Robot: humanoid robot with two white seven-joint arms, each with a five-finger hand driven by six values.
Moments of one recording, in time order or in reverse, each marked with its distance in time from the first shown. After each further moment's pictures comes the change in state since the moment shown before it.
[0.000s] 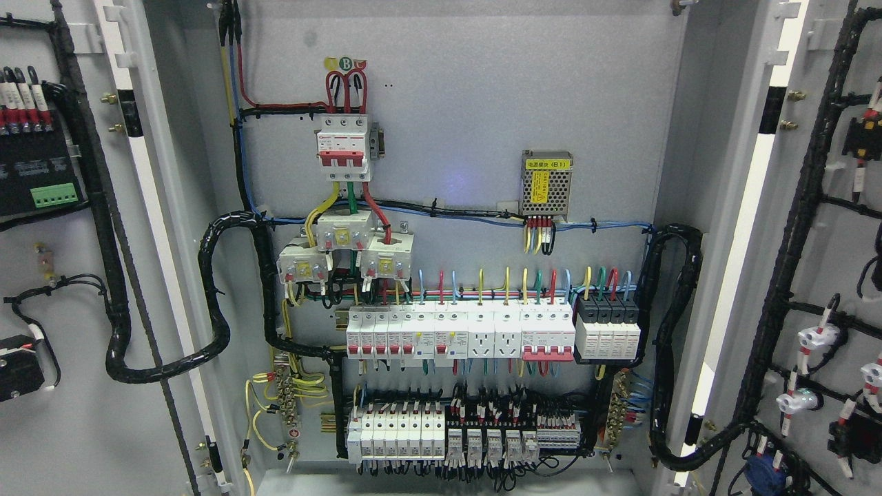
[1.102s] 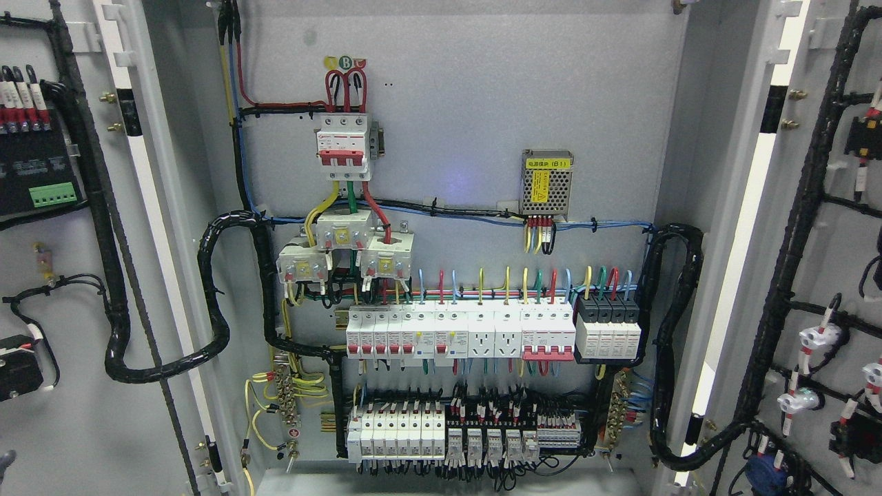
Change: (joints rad) left arm -0.578 0.010 0.356 0.151 0.270 -0.604 -0.019; right arm -0.339 -0.077 -0.497 -0.125 -0.314 0.014 0.014
